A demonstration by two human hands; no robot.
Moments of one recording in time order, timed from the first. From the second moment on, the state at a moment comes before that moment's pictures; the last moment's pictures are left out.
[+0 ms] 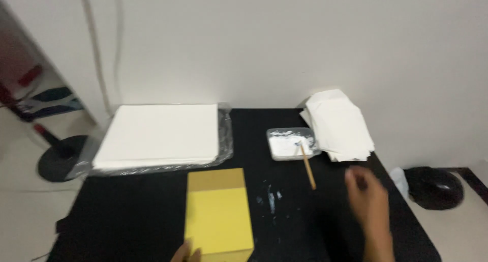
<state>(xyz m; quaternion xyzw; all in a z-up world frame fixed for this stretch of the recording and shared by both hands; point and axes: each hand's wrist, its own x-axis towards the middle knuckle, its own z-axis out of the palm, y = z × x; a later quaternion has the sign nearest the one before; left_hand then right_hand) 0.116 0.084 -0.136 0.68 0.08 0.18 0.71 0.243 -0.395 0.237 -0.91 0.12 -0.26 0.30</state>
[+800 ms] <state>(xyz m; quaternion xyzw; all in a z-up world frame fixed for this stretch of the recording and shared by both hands) 0.149 0.074 0.173 0.95 -0.13 0.16 0.24 0.144 -0.116 0.181 -0.92 -0.15 -0.07 0.35</state>
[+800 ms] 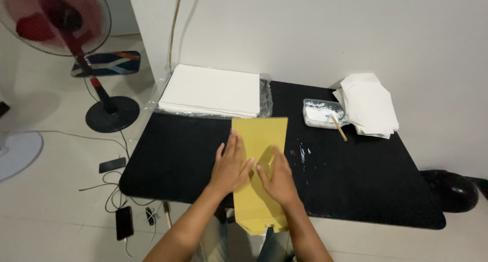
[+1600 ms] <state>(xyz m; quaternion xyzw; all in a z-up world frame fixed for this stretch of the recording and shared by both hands) 0.373 0.124 0.118 0.97 -0.11 0.20 0.12 0.116 -0.080 0.154 -0.97 -0.08 0.03 0.24</state>
